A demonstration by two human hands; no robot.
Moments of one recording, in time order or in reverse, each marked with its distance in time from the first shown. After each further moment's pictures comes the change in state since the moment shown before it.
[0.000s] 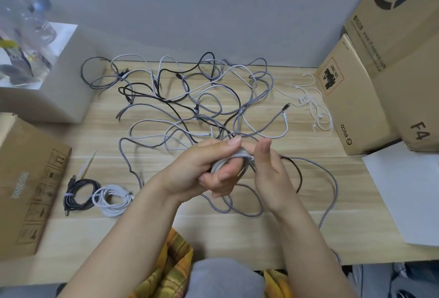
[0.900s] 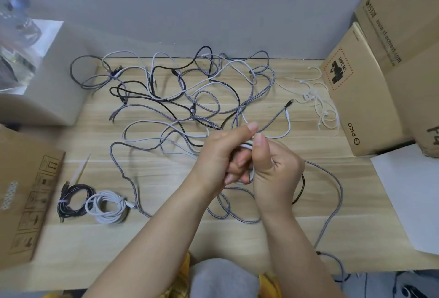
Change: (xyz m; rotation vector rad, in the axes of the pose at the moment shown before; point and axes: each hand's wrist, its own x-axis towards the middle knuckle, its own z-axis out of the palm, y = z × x) left_hand 0.055 -0.011 0.011 0.059 0.661 -0.010; right_hand 0.019 0.014 0.001 -0.042 0.591 -0.141
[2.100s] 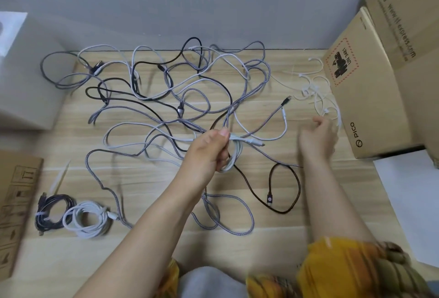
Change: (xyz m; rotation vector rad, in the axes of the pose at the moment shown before) left_hand 0.051 -0.023 -0.013 0.172 0.156 0.046; right_hand 0.129 0.152 -0.080 -0.714 0.144 0.637
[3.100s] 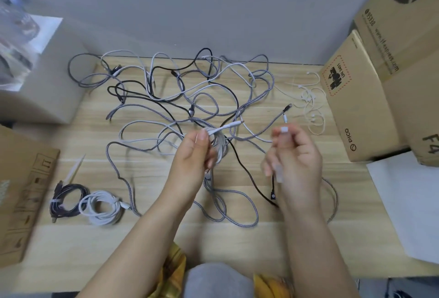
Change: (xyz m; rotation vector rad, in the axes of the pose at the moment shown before) left_hand -0.045 -0.007 -0.032 -0.023 0.156 0.223; right_hand -0.183 -0.064 -0.054 1.056 -0.452 -0.182
